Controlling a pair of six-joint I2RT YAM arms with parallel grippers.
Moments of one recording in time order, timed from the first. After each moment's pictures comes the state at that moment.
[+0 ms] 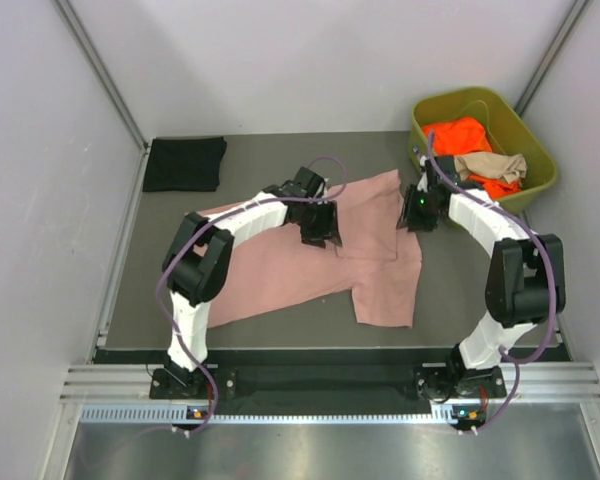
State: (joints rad) left arm -0.62 2.07 1.55 -0.50 0.33 -0.60; right arm 0.15 1.67 1.17 -0.60 -0.17 0.35
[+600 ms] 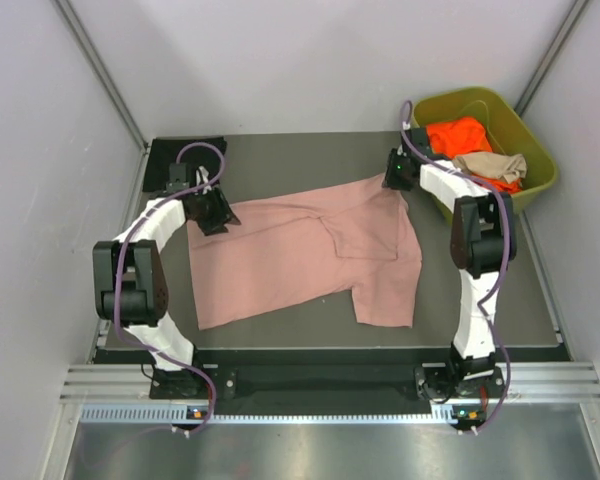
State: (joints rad) left arm -0.01 1.71 1.21 -0.48 0.33 -0.46; right arm 0.19 2.12 1.66 -0.39 -0.04 0.35
